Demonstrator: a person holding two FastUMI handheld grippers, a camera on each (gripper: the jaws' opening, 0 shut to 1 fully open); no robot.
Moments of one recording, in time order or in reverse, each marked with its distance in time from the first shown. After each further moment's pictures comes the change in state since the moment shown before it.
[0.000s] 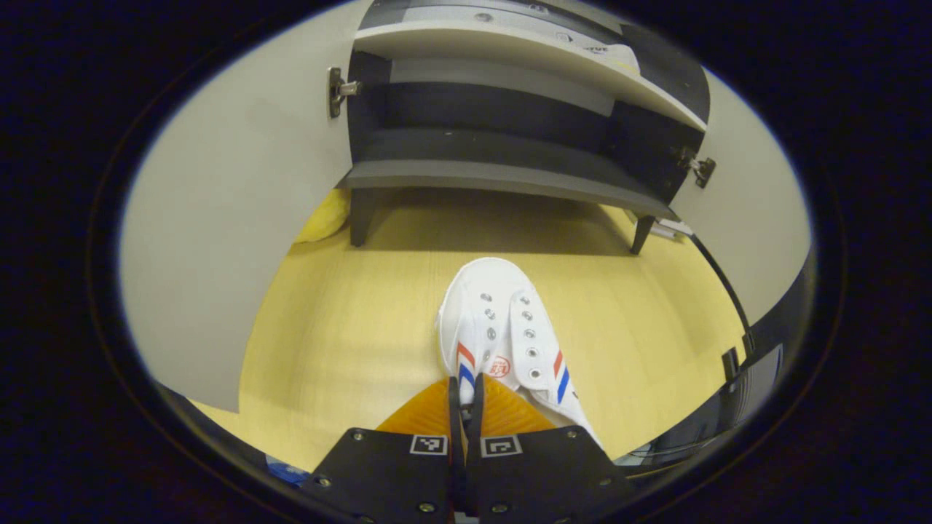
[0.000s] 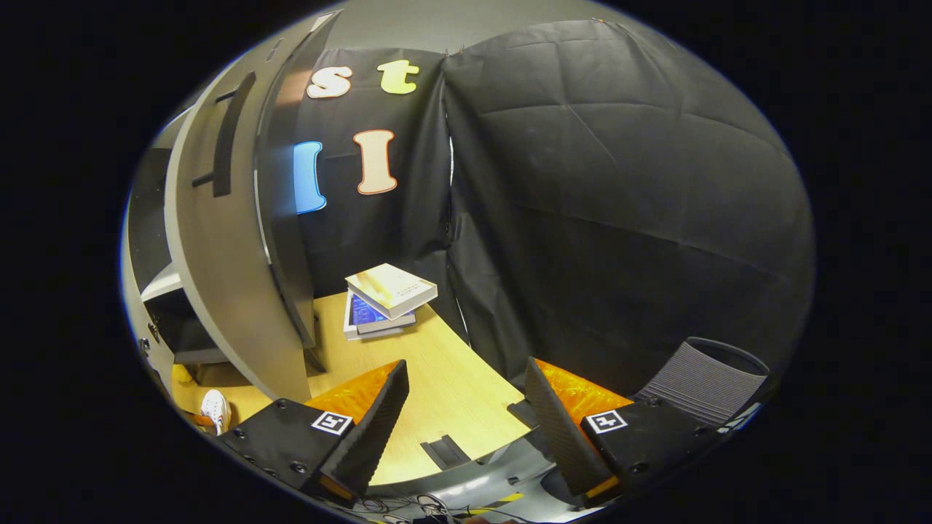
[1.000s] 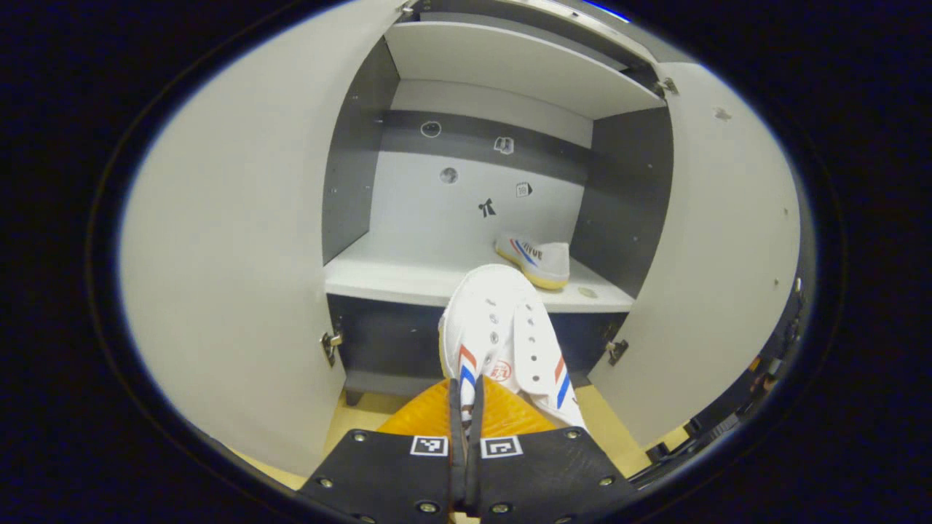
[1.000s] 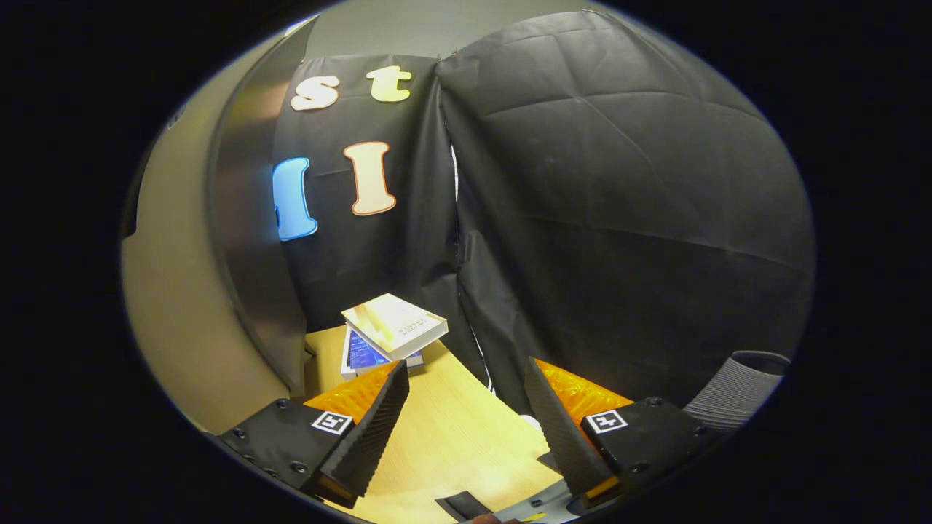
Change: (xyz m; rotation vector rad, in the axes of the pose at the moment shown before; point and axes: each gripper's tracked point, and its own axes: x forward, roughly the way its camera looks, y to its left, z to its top) left arm -0.038 0.011 0.040 -0.027 -0.498 -0.077; right arm 0.101 0.012 0.039 0.064 -0.092 0.028
